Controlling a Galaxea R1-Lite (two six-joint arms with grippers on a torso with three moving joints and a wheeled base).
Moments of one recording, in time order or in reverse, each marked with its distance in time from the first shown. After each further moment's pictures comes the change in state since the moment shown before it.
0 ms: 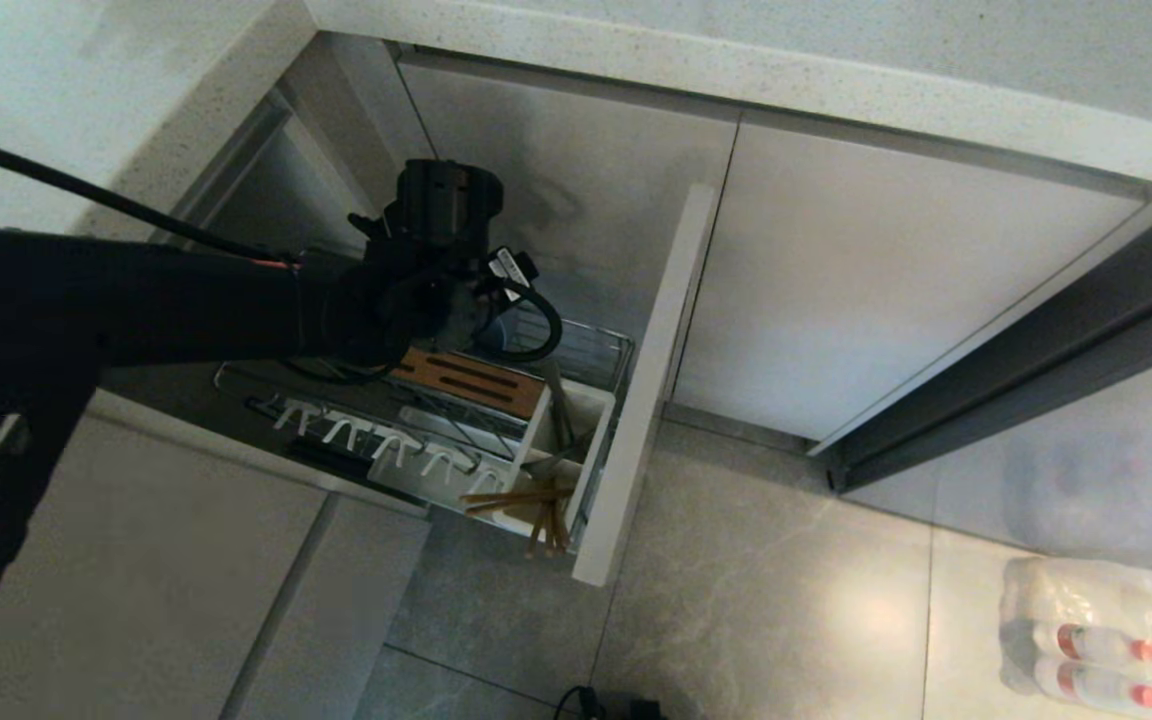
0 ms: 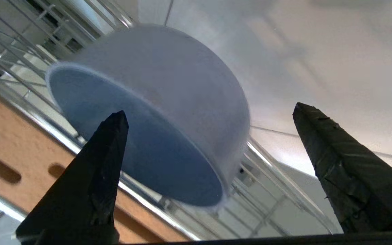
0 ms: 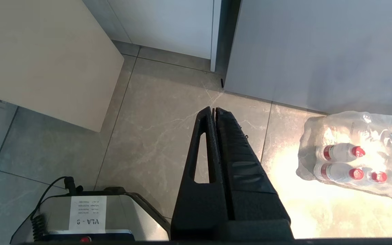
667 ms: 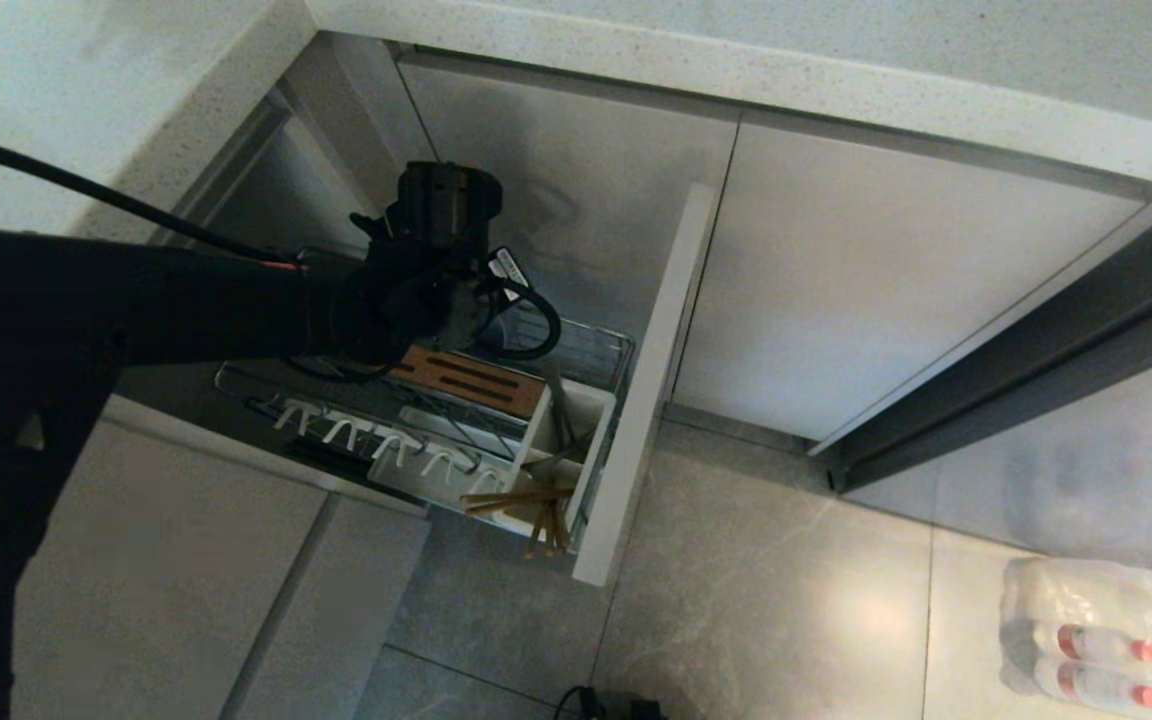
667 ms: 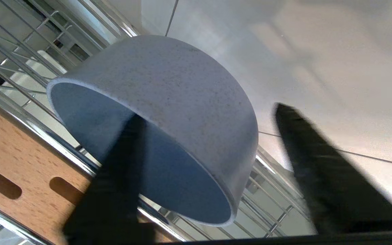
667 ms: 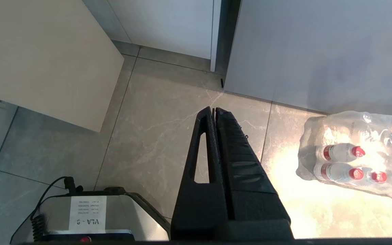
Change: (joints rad) left arm 0.008 0.016 -0.018 -0.002 0.000 0.015; right arm 0.000 0.000 0.000 0.000 0.000 0.000
